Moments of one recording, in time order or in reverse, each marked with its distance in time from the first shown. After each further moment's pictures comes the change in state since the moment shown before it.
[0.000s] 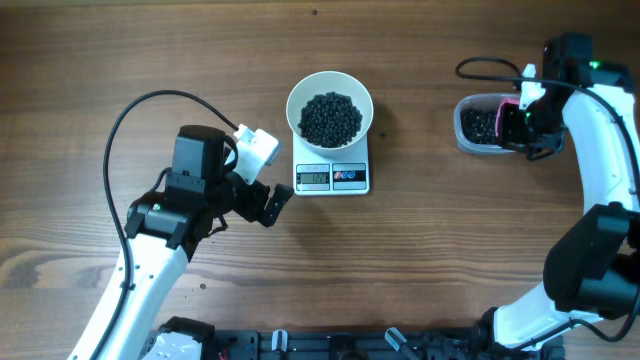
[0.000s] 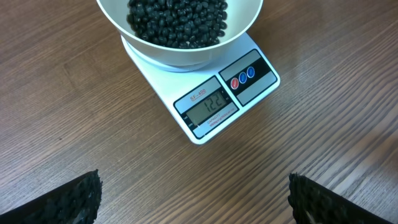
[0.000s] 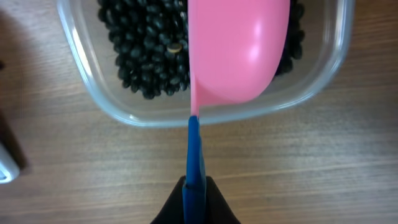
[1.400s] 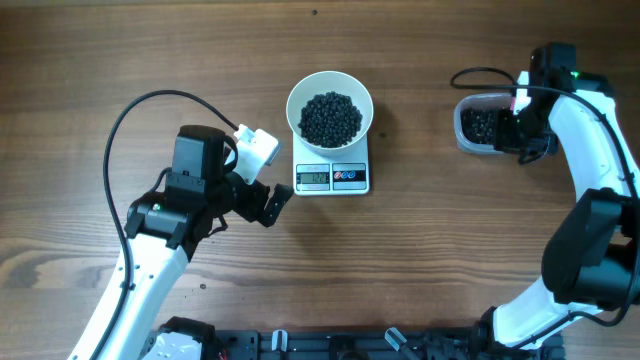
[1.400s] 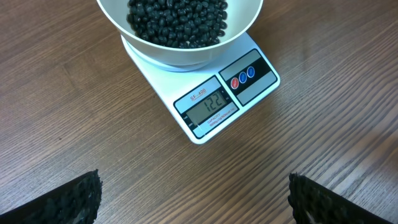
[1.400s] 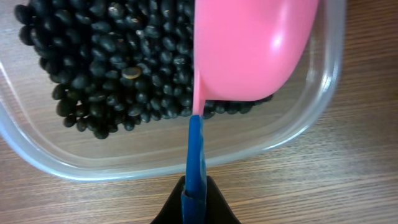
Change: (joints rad) left arm 0.000 0.000 0.000 0.000 0.000 0.000; right arm 0.013 0.042 -0.075 0.142 0.108 0.014
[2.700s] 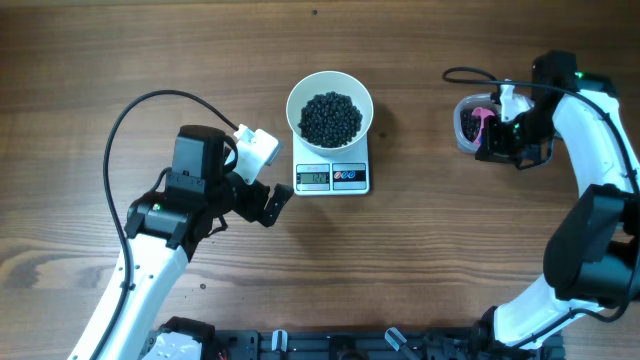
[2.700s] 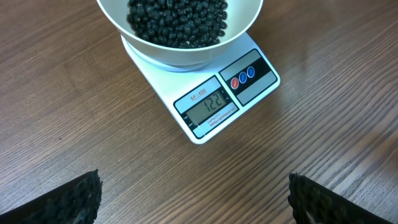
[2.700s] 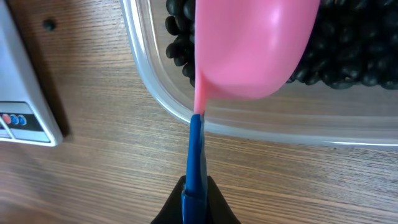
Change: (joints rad) left arm 0.000 0.000 0.000 0.000 0.000 0.000; right arm -0.032 0.013 0.000 -0.119 -0.355 -0.124
